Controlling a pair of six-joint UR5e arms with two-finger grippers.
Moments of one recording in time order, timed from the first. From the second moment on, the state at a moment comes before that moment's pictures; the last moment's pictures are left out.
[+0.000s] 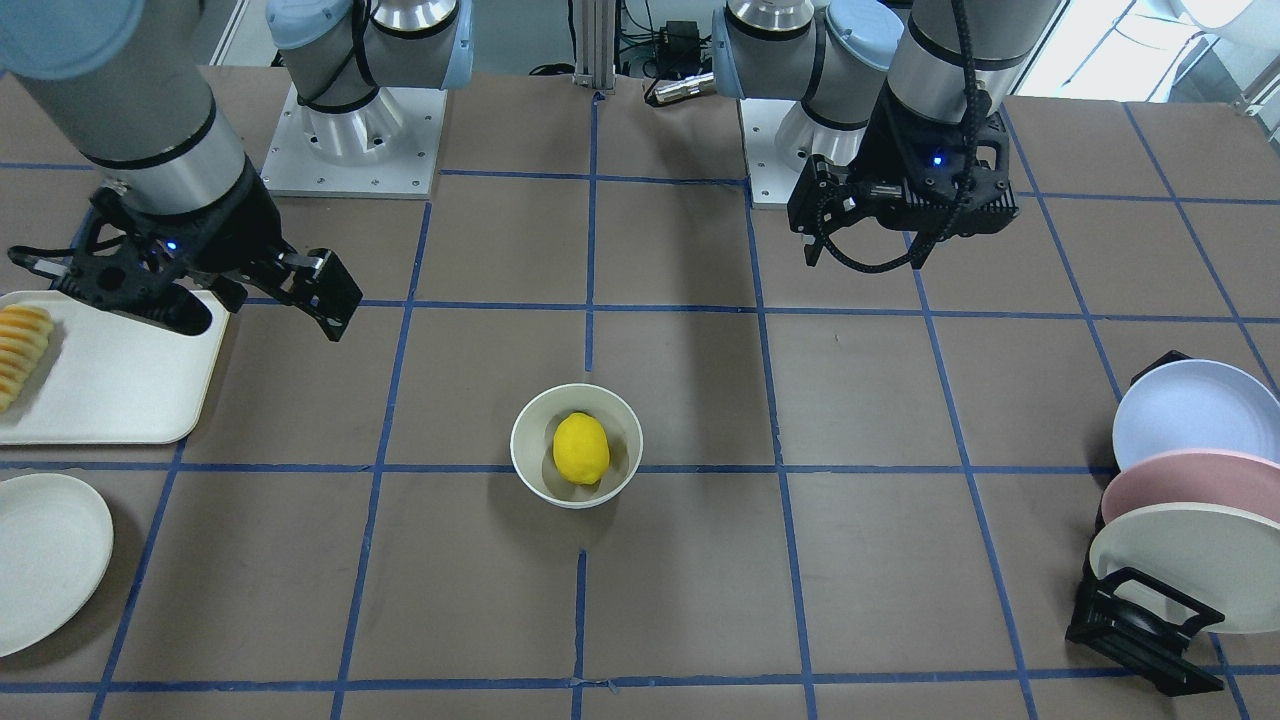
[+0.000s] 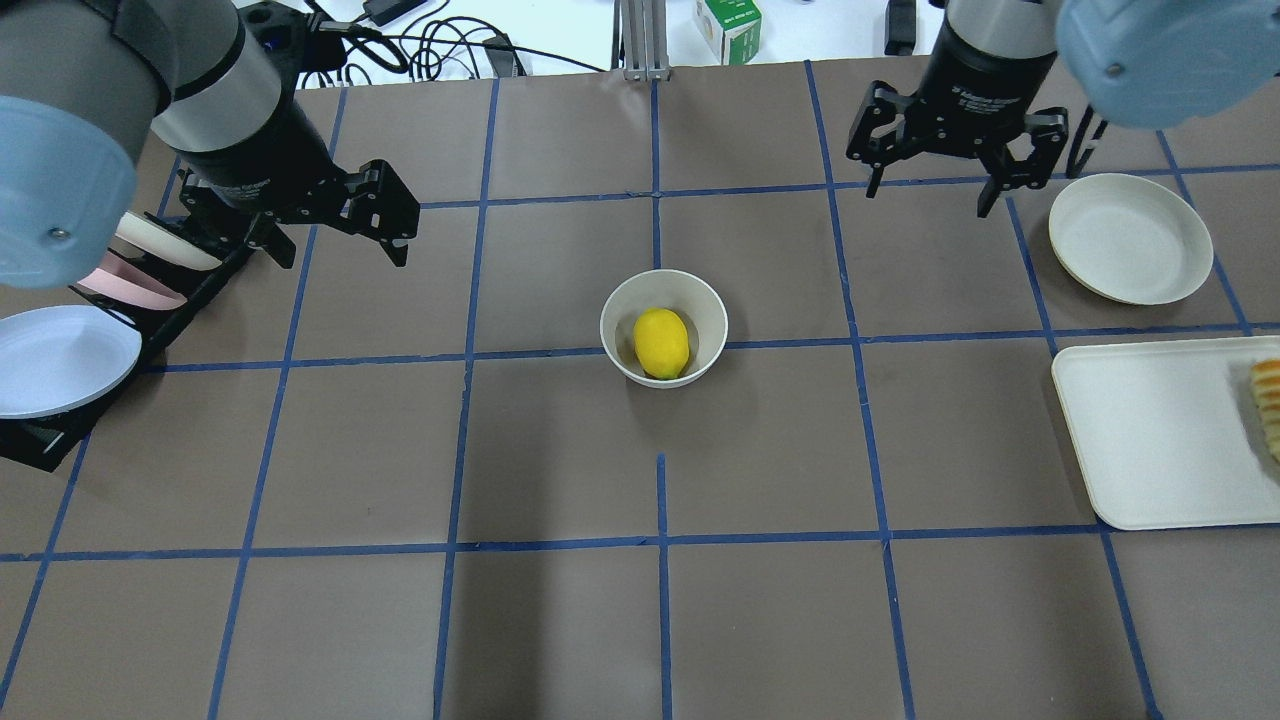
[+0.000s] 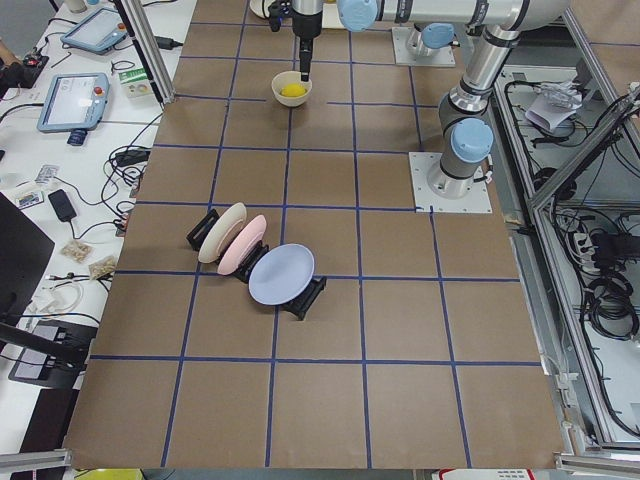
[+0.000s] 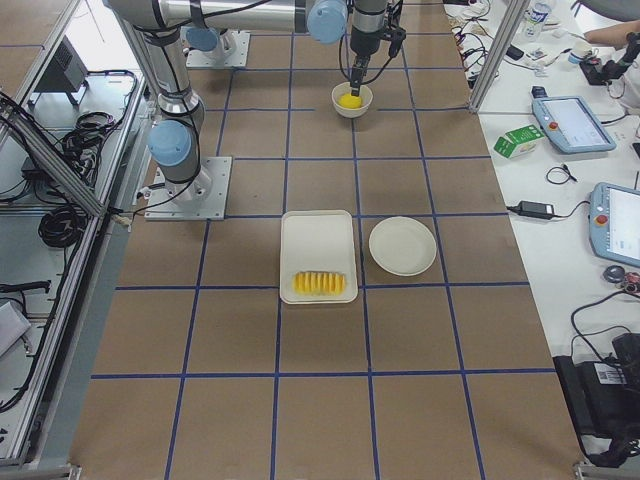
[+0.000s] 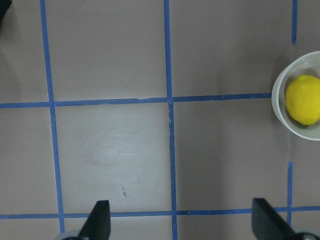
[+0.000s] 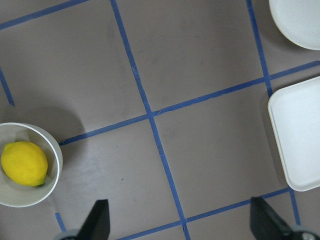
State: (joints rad) left arm -1.58 -1.54 -1.62 -1.52 1.59 0.01; right arm 1.53 -1.50 1.49 -1.56 -1.60 0.25
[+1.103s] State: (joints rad) left arm -1.58 -1.54 -1.62 -1.52 1.59 0.02; right arm 1.54 -1.55 1.50 -1.52 -1.60 0.12
